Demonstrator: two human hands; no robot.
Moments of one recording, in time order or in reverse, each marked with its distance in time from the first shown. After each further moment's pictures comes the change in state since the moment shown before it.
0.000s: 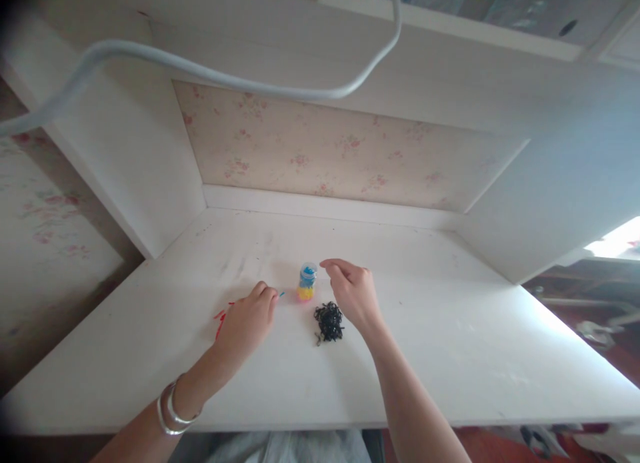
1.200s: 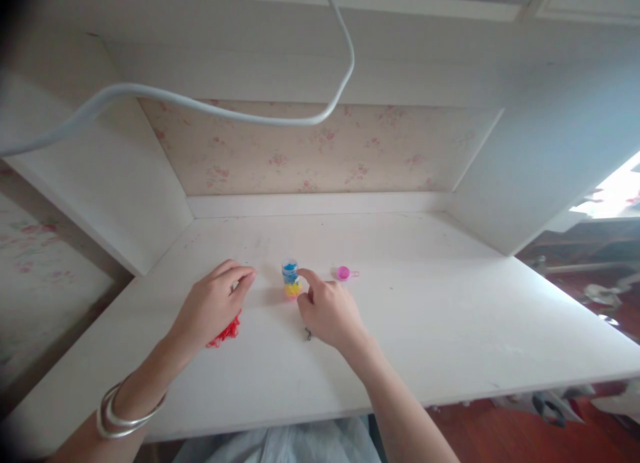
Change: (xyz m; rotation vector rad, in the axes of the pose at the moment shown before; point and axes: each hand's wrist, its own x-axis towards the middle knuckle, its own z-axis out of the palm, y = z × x) left_hand 0.012 -0.001 -0.067 -0.247 0.217 0.086; right_hand -0.031 0.015 -0.002 -0.395 -0.193 -0.133
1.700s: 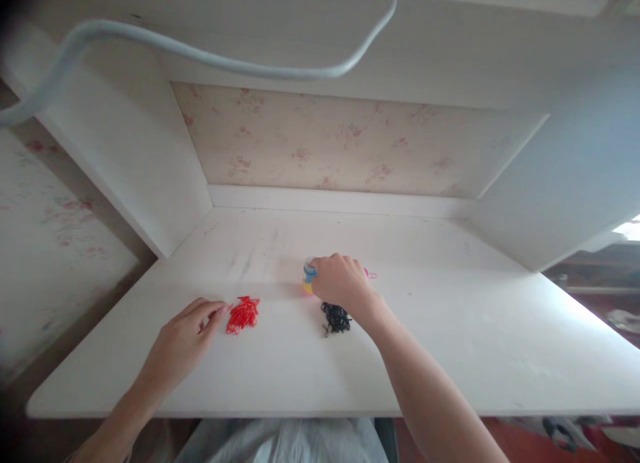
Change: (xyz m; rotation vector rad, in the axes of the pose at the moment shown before) left_hand -0.088 -0.089 0.012 0.006 0.030 -0.169; right_hand 0.055 -0.036 -0.009 -0.607 -0.317 -0.010
